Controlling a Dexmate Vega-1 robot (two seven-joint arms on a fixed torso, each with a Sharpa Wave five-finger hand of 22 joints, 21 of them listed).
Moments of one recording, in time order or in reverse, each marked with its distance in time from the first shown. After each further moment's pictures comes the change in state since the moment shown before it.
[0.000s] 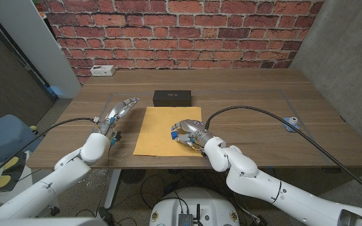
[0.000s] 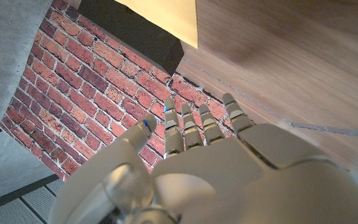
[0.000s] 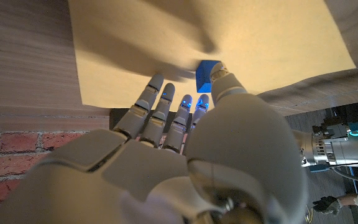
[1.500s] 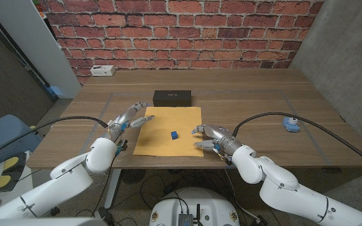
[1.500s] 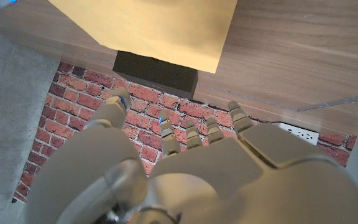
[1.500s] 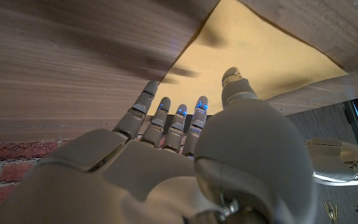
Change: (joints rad) left arm 0.267 0.135 -0.085 -0.590 0.160 0.631 0.040; left_hand 0.279 -0.165 -0.117 -0.233 0.014 -0.150 -0.204 0.048 0.004 -0.265 -0.029 -0.025 -0.002 -0.226 0.096 -0.007 0.007 -0.084 0.049 -0.104 -0.007; right arm -0.225 -0.273 0.205 -0.224 0.151 0.018 -0.082; right_hand -0.104 -0.027 -0.054 0.014 0.019 -0.041 0.021 0.016 -0.002 -0.145 0.023 -0.015 0.000 -0.171 0.007 -0.106 -0.028 -0.112 0.041 -0.045 -0.007
